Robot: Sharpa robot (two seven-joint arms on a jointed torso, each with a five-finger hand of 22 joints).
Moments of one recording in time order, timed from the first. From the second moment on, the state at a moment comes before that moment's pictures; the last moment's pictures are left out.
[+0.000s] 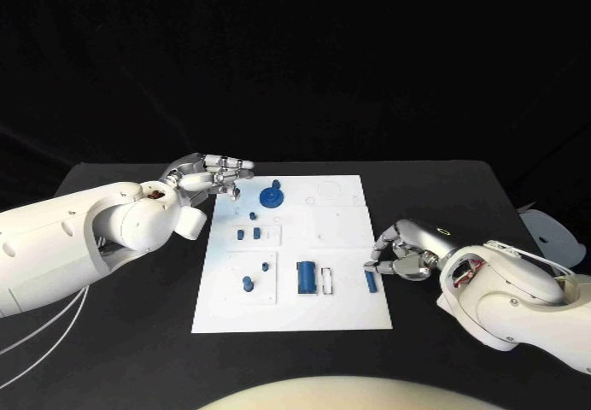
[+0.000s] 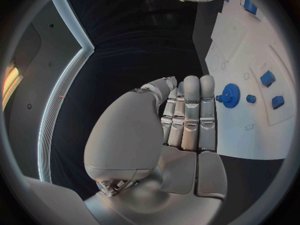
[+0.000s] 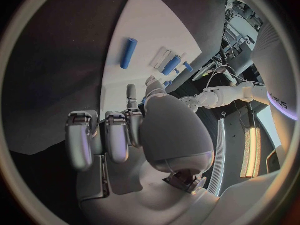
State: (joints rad) left arm 1.20 -0.90 -0.01 1.50 -0.08 -0.17 0.16; left_hand 1.47 -0.19 0.46 0.09 0.23 1.04 0.18 0.09 0.11 1.13 0.11 0.17 0.18 1.18 0.02 0.94 0.52 0.16 1.06 0.11 0.86 0.93; right arm 1.07 -1.14 -0.12 1.98 -1.48 -0.44 -0.50; right_hand 1.34 -0.01 -0.10 0.27 0.30 1.05 0.07 0.27 0.43 1.46 -0.01 1.40 1.31 1.47 -0.08 1.54 1.31 0.01 1.47 0.04 1.52 1.31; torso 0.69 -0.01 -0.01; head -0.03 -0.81
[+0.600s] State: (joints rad) left arm 1.20 -0.90 -0.01 1.49 -0.08 -0.17 0.16; left_hand 1.47 -0.19 0.46 0.09 0.23 1.04 0.18 0.09 0.11 1.13 0.11 0.17 0.18 1.18 0.02 0.94 0.52 0.16 1.06 0.11 0.86 0.93; right arm 1.02 -1.14 -0.13 1.96 -1.55 -0.42 -0.54; right_hand 1.32 -0.02 -0.11 0.29 0.32 1.12 0.05 0.26 0.42 1.47 -0.01 1.40 1.31 1.47 -0.08 1.54 1.31 0.01 1.47 0.04 1.52 1.31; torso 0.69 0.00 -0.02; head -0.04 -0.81
